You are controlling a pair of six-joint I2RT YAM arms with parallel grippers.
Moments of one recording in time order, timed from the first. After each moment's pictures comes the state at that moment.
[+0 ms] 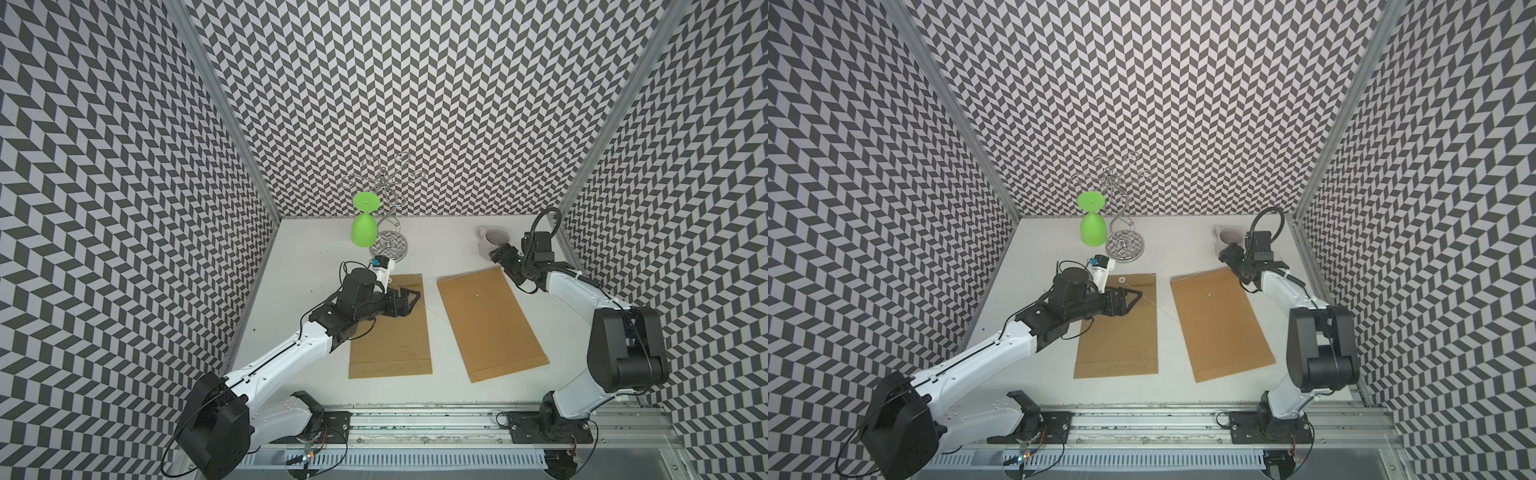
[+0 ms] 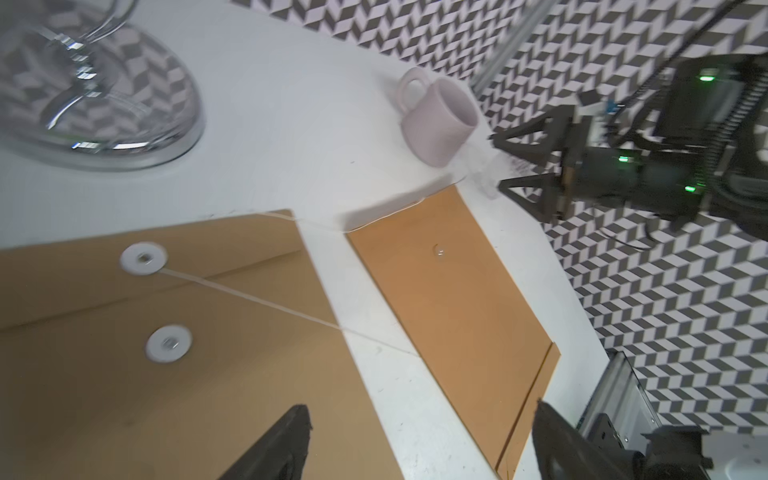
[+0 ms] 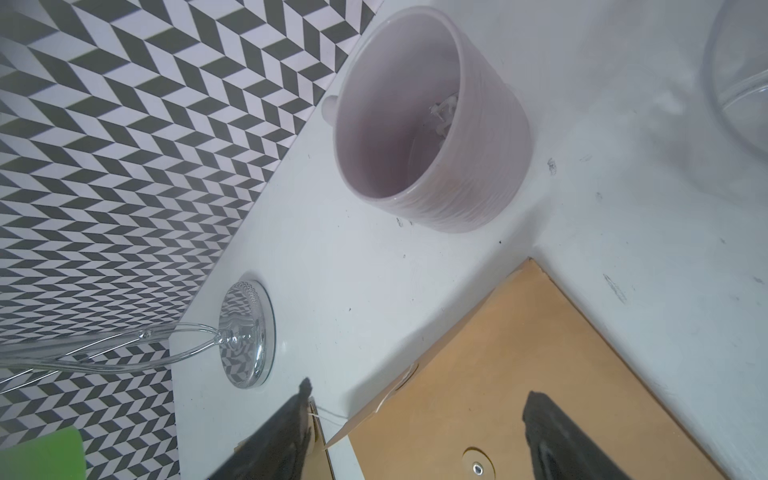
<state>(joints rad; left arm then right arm) -0.64 1.17 0.78 -0.06 0.26 -0.51 0.05 1.64 1.06 -0.20 -0.23 0.83</state>
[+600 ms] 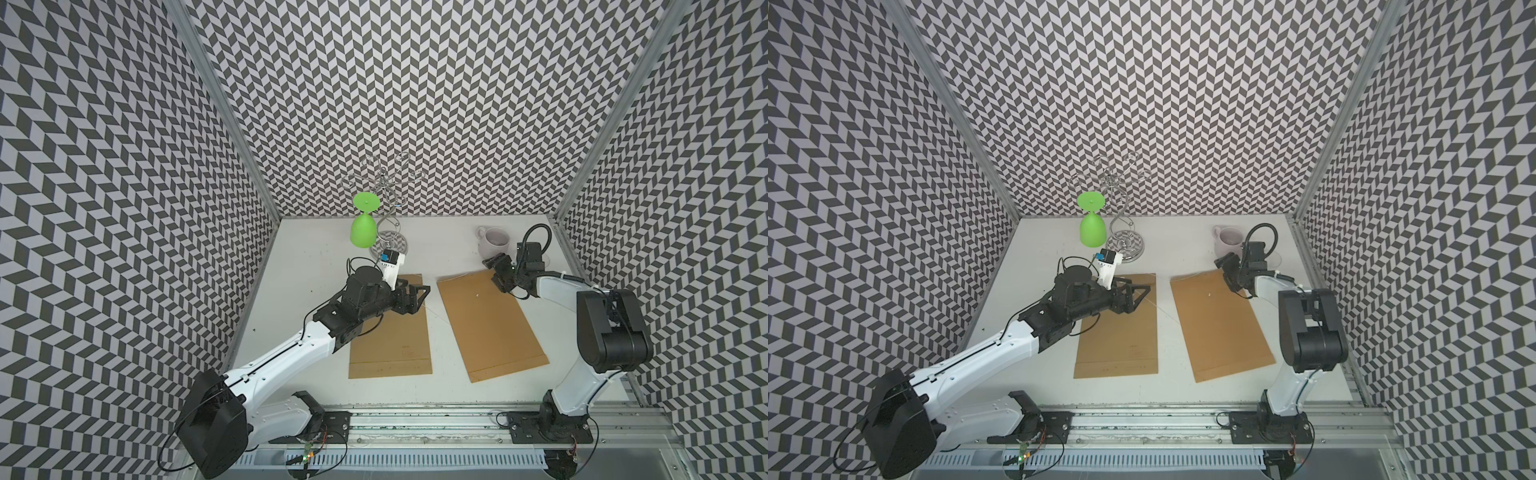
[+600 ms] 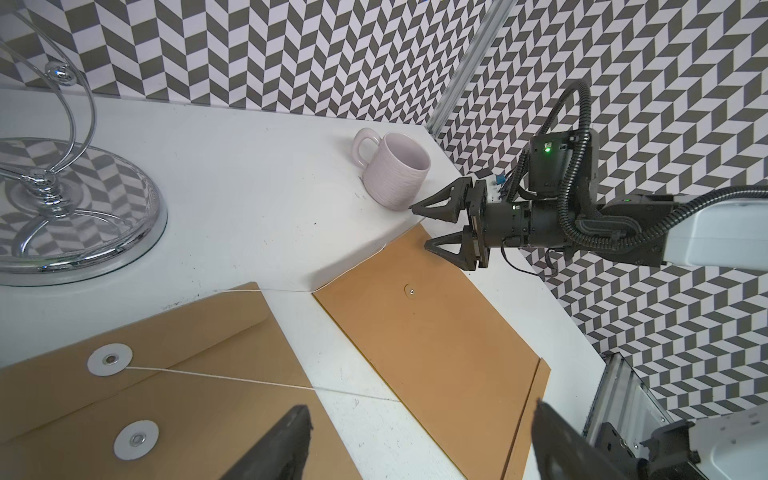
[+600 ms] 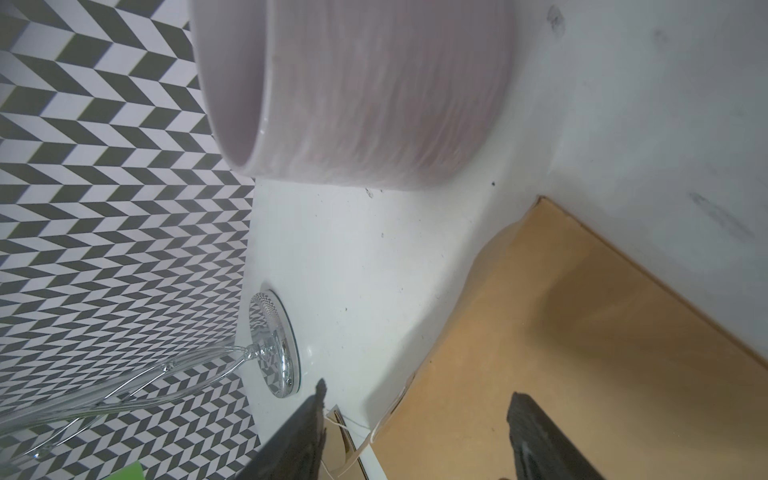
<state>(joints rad) -0.69 1.18 0.80 0.02 0.23 -0.44 0.05 1.76 0.97 0.01 -0.34 1.08</state>
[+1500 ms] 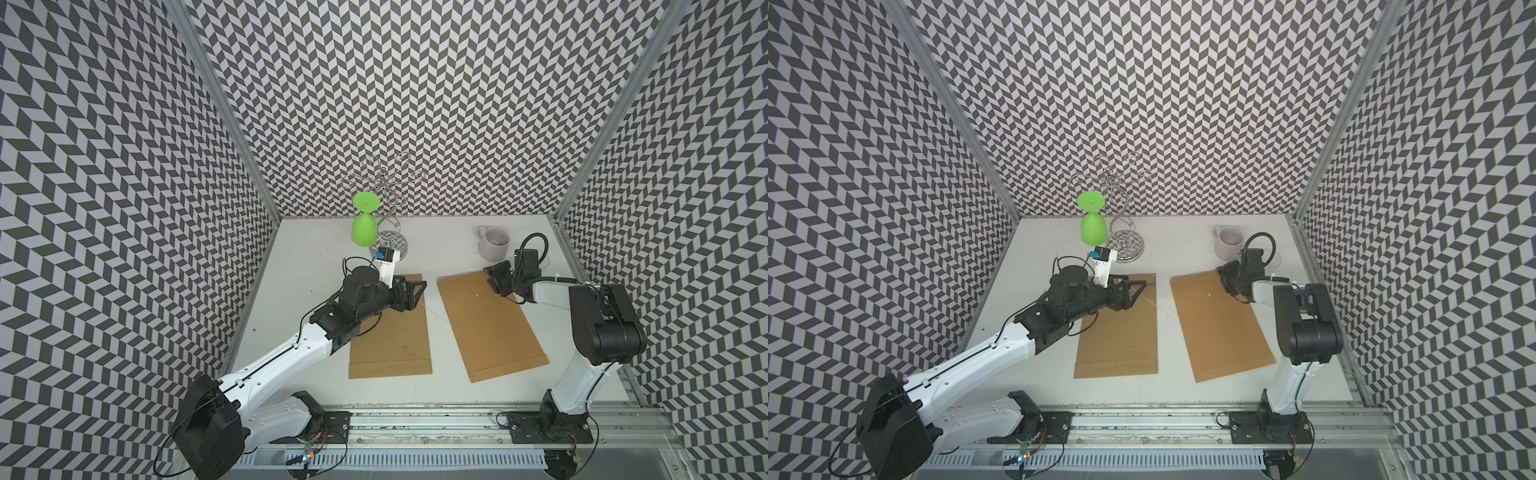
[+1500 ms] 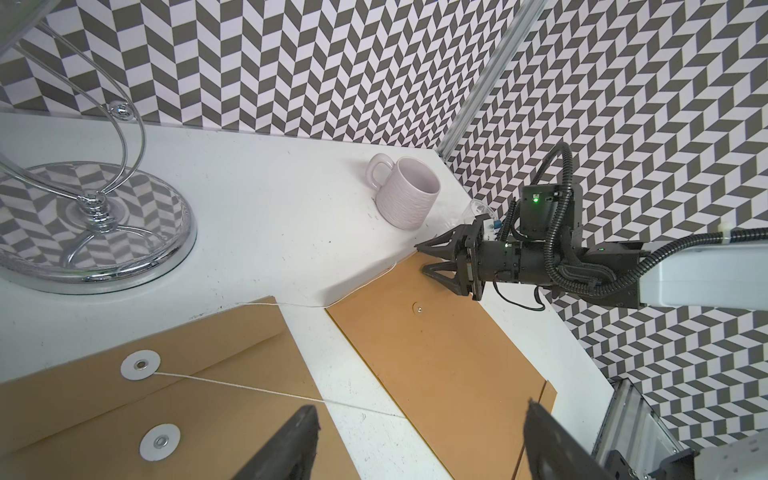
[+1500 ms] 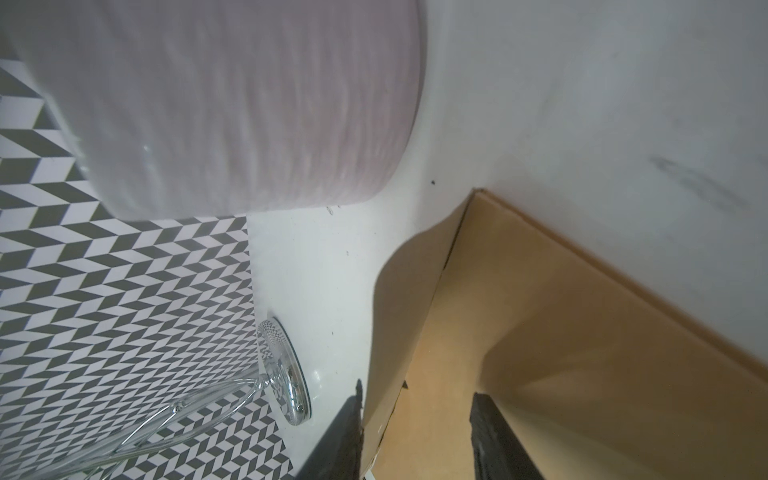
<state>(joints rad) -0.69 1.15 0.80 0.02 0.17 -0.47 0.05 1.81 0.90 0.14 -0.33 1.23</state>
